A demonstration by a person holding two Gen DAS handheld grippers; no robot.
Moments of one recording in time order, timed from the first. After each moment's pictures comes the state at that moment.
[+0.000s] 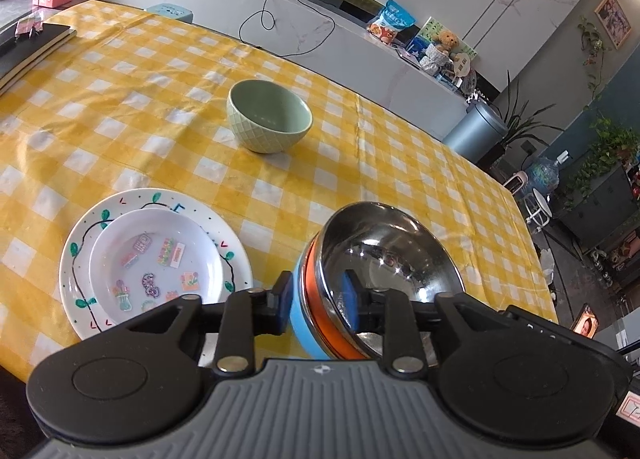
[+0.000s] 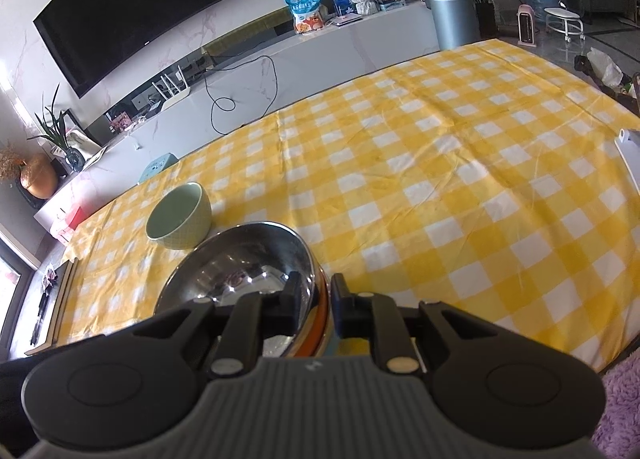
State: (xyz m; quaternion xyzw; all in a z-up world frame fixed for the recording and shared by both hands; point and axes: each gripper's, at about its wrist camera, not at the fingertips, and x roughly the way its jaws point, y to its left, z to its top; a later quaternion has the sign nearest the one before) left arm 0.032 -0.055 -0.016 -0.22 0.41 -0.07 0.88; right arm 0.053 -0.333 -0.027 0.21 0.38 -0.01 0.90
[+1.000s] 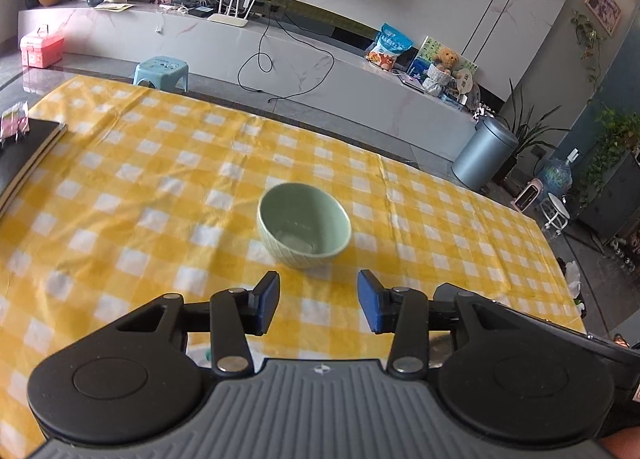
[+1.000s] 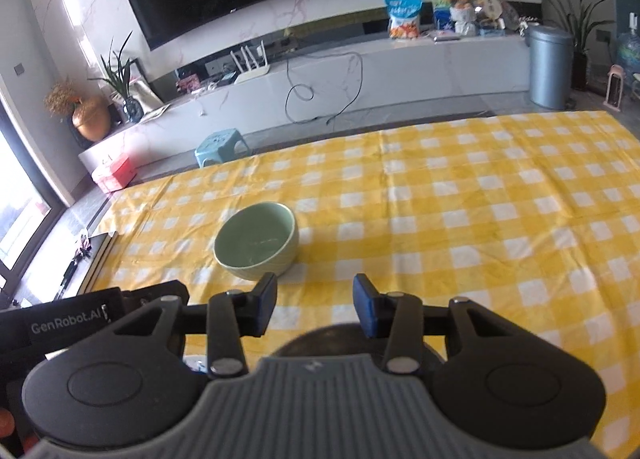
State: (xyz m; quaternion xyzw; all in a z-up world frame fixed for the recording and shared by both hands) left arm 0.114 -0.005 0.016 -0.16 0.38 -0.07 0.91; right arm 0.149 -0.270 -0.003 0.12 0.38 0.11 0.91
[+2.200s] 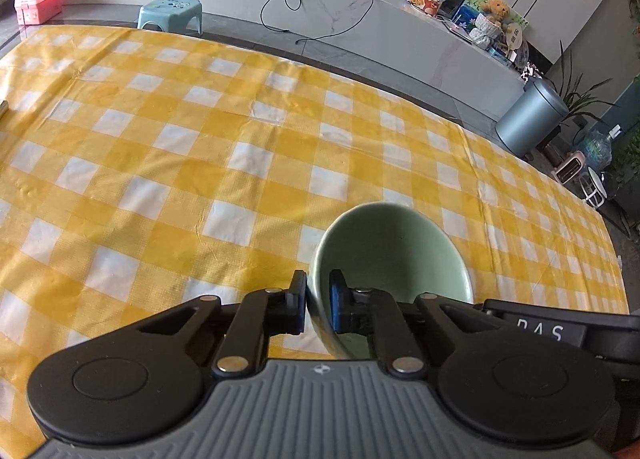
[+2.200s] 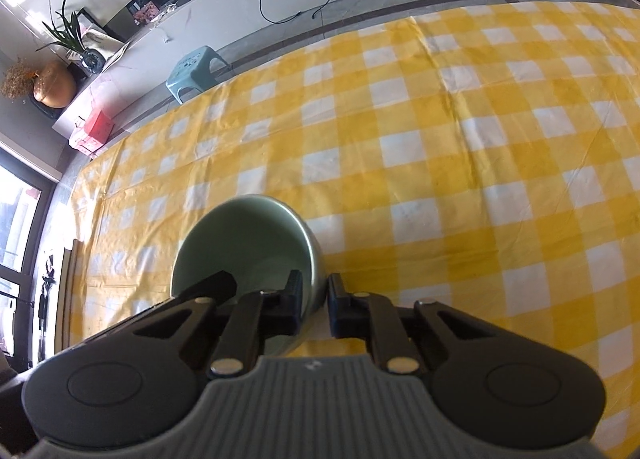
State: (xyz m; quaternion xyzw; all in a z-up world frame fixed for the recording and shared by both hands) left arm 0.250 0.012 -0.066 -0.16 0.47 -0.05 0.87; right arm 0.313 -0.220 -0.086 0.19 0.53 0.09 0.82
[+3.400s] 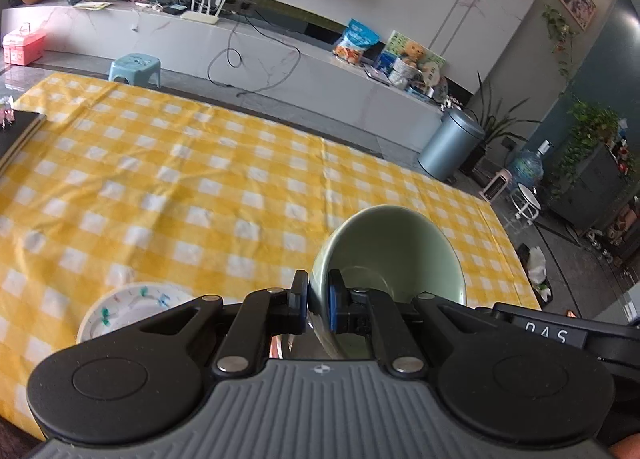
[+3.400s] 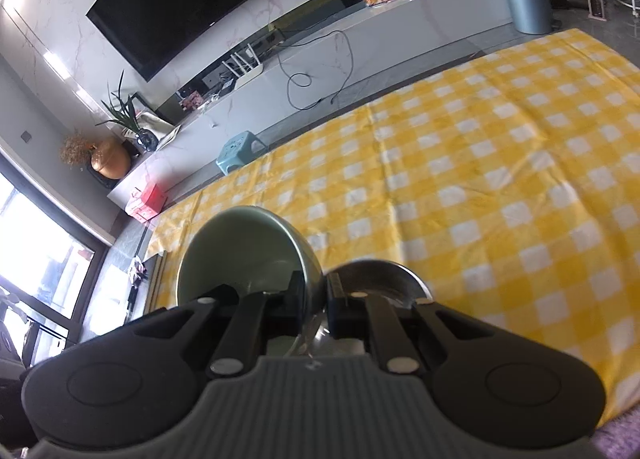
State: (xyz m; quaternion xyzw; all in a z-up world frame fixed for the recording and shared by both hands) left arm 0.056 -0.064 0.042 -0.17 0.38 -0.11 0.90; right arm 0.080 -0.336 0.034 0.26 0.41 0.11 0.87
